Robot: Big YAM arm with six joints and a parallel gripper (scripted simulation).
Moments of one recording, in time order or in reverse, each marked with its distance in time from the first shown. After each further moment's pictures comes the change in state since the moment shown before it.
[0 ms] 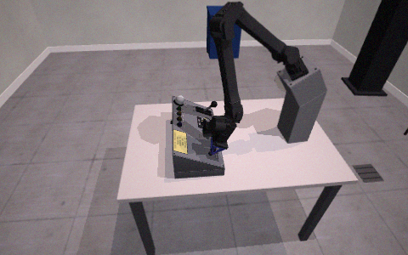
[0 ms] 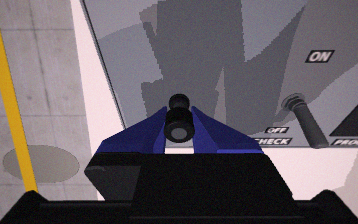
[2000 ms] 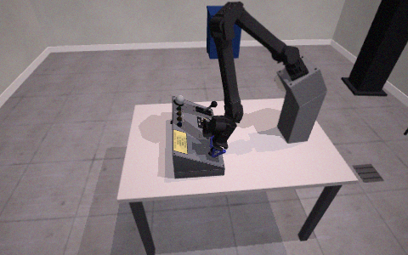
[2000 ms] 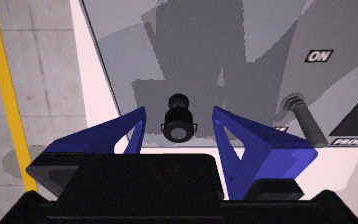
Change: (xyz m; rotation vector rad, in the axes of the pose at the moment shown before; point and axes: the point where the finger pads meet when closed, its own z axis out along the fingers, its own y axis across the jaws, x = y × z) arm 0.000 0.000 0.000 0.002 -0.001 0.002
